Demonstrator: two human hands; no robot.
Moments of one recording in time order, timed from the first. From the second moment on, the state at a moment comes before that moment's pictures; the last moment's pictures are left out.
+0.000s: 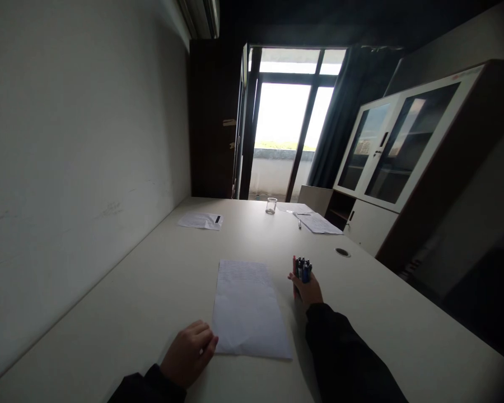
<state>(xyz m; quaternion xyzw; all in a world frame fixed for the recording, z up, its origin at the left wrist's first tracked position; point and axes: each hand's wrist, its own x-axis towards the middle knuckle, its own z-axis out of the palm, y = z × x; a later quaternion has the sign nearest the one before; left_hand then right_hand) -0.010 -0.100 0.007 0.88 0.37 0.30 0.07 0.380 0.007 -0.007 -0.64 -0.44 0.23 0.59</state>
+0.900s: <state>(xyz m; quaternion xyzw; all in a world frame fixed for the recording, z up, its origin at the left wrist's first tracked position) 0.061 -0.004 0.008 0.43 0.34 0.52 0.66 0.200 0.015 0.039 -0.53 -0.62 0.50 0.30</state>
